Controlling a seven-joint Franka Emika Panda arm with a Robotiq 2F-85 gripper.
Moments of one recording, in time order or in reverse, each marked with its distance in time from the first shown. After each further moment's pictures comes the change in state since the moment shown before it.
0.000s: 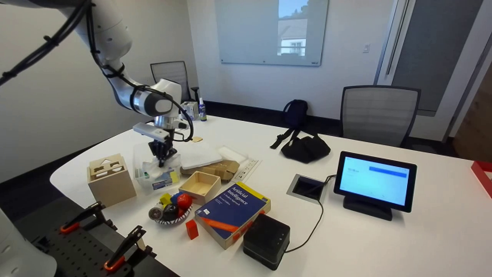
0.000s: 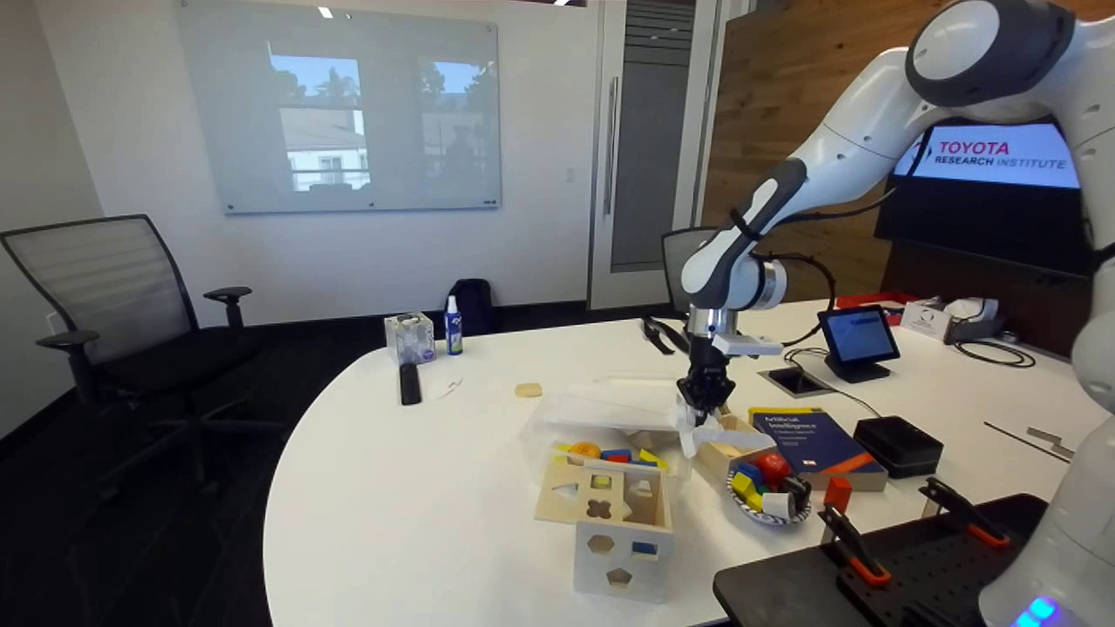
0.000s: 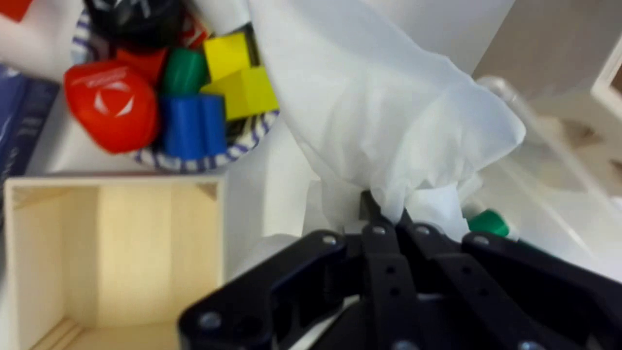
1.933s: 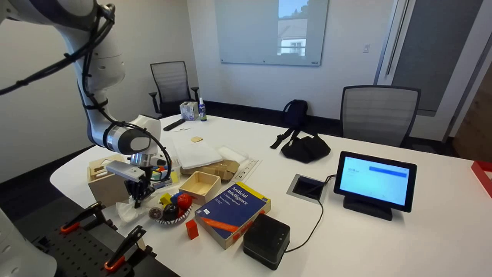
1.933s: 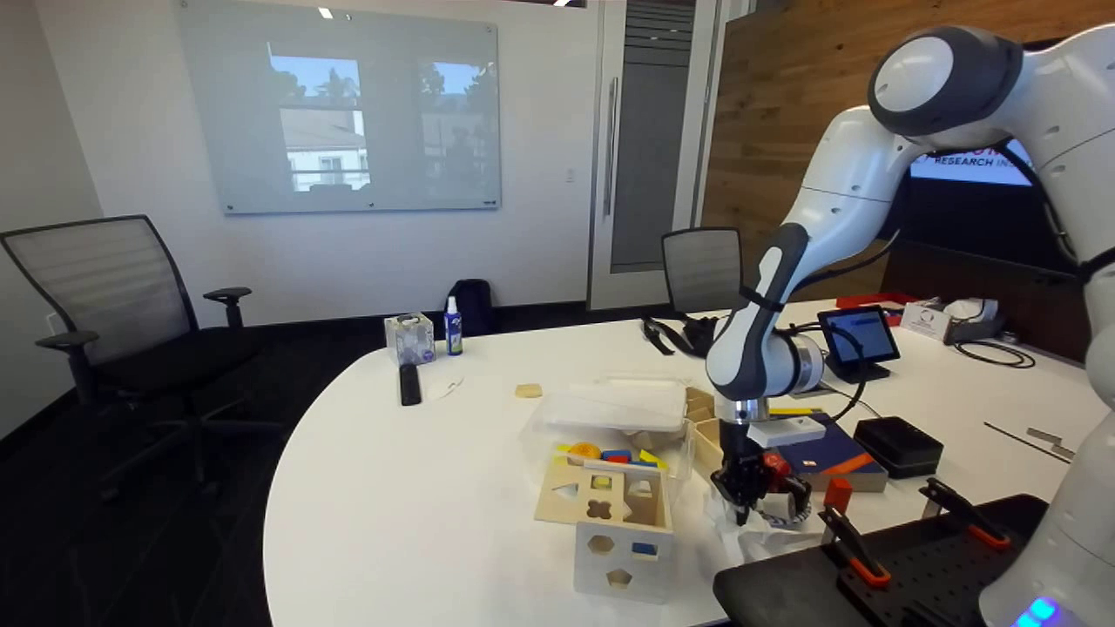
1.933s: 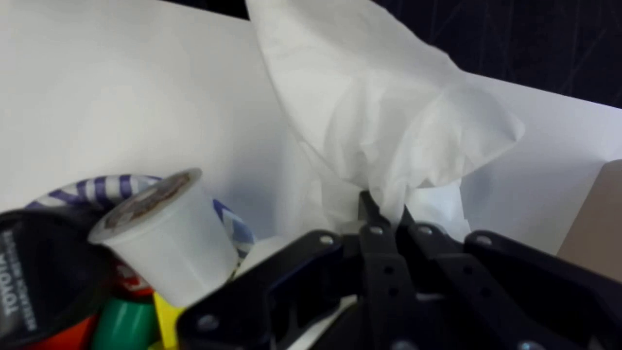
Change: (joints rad) arm 0.095 0.118 -0.044 -0.258 -0.002 0.266 0.023
